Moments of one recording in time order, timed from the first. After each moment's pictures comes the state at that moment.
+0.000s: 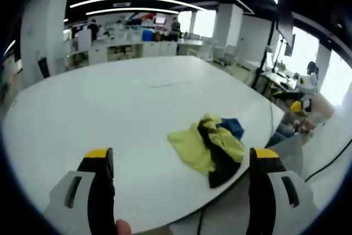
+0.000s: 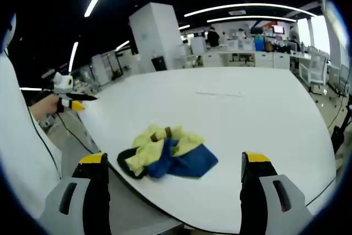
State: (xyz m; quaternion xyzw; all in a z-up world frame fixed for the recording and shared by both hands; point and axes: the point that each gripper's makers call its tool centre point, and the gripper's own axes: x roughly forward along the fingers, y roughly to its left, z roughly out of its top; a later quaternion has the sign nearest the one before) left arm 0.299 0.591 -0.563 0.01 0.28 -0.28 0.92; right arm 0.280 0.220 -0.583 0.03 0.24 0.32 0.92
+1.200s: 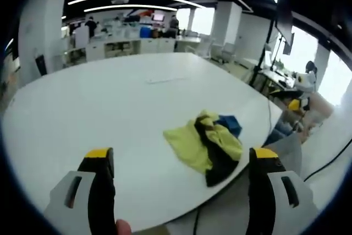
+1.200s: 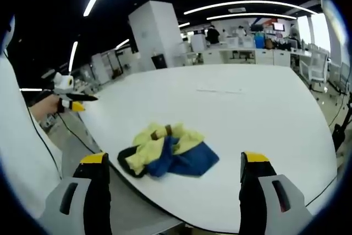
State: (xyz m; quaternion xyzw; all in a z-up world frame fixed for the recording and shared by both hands) left arm 0.299 0.586 -0.569 0.01 0.29 -0.29 0.91; right arm 0.281 0.221 -0.586 0.03 0.25 0.32 0.91
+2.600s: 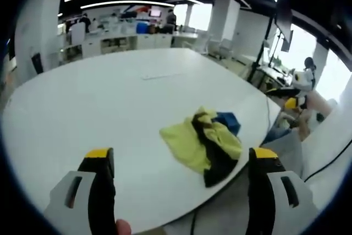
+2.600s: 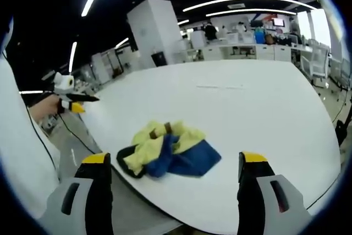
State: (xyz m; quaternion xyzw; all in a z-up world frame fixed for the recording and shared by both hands) left arm 0.306 0.576 -0.580 0.01 0.31 -0.30 0.90; right arm 0.291 0.226 -0.600 0.04 0.26 0.33 0.91
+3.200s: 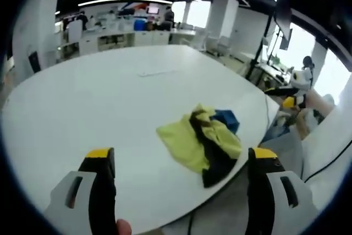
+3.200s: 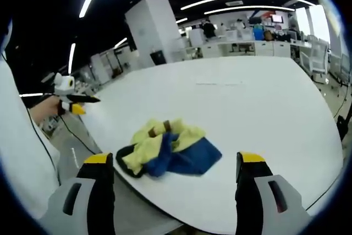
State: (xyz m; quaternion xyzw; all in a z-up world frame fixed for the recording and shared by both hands) left arm 0.309 0.568 -0.589 0.02 0.32 -0.31 0.89; right arm 0.293 0.226 -0.607 0.05 0.27 0.32 0.90
